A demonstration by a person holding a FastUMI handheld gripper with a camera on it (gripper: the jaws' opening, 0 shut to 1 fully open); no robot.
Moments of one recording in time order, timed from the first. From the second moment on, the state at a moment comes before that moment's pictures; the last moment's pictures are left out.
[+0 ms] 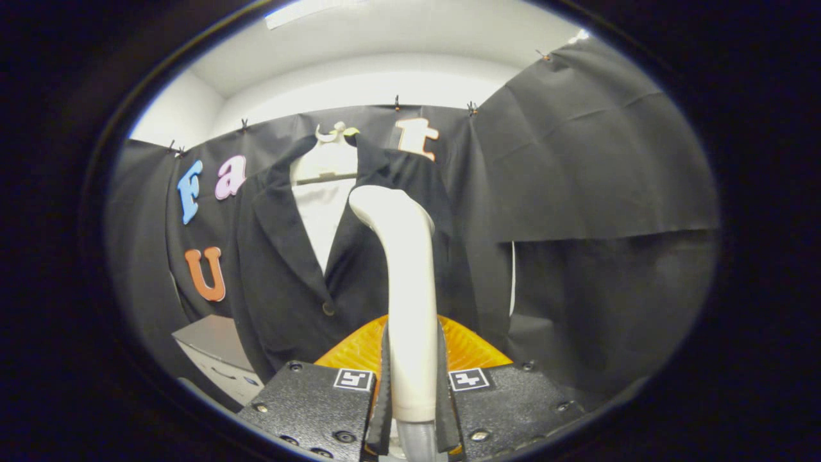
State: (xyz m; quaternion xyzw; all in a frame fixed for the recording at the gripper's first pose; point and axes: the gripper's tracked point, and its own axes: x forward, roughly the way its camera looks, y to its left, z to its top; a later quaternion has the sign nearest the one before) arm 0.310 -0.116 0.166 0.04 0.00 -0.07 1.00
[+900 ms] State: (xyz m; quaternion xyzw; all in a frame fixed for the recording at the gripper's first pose) arm 0.375 -0.124 0.193 0.00 -0.03 -0.08 1.00
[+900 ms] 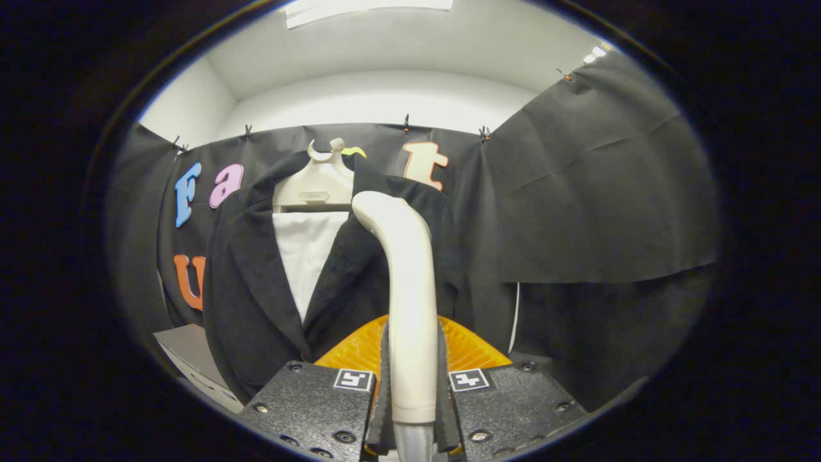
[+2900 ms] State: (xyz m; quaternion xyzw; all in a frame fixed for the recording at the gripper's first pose) arm 0.280 -0.135 -0.046 -0.08 0.15 -0.04 0.99
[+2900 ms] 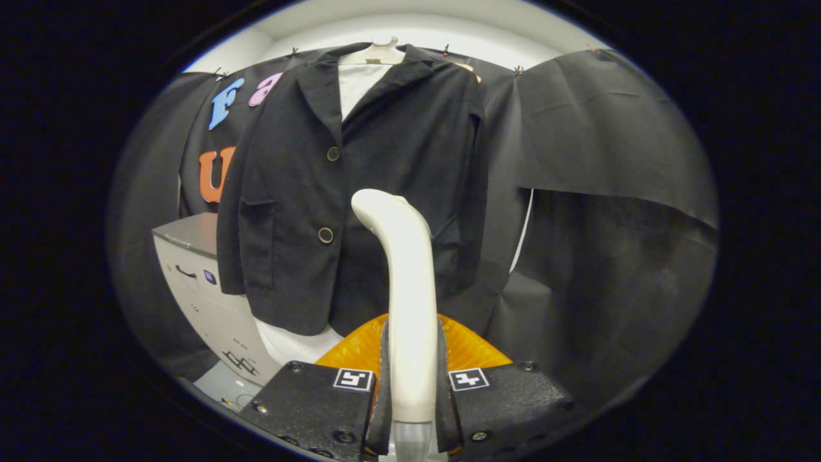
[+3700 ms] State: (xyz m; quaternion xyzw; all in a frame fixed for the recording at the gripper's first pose) arm 0.219 -0.132 -0.140 -0.07 0.26 -0.03 0.96
